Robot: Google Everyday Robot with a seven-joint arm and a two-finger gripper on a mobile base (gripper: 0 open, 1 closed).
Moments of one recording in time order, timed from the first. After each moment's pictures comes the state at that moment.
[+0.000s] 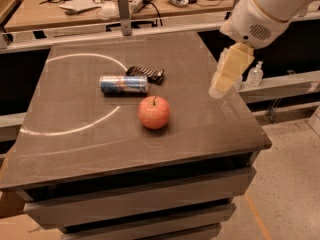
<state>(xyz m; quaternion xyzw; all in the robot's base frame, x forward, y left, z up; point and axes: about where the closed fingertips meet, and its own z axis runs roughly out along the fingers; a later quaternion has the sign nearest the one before) 0.541 -0.133 0.978 -0.60 0.76 0.02 0.24</state>
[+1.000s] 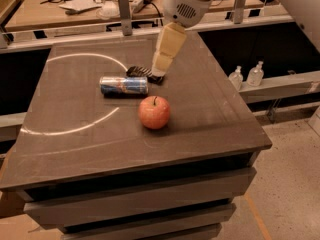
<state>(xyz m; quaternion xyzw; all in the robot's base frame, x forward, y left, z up) 0.598 -0.014 0.990 -0.64 0.72 0.03 0.25</state>
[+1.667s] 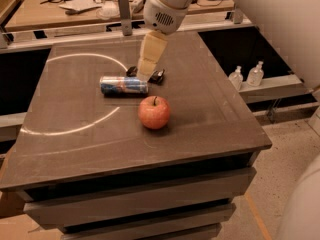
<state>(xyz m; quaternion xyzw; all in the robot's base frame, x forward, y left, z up) 0.613 0.024 0.964 -0.66 0.72 0.05 0.22</state>
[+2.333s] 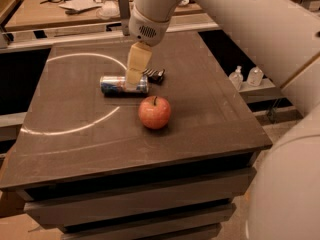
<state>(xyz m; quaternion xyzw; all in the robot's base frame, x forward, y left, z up) 0.620 0.055 0.929 -0.67 0.72 0.07 0.19</state>
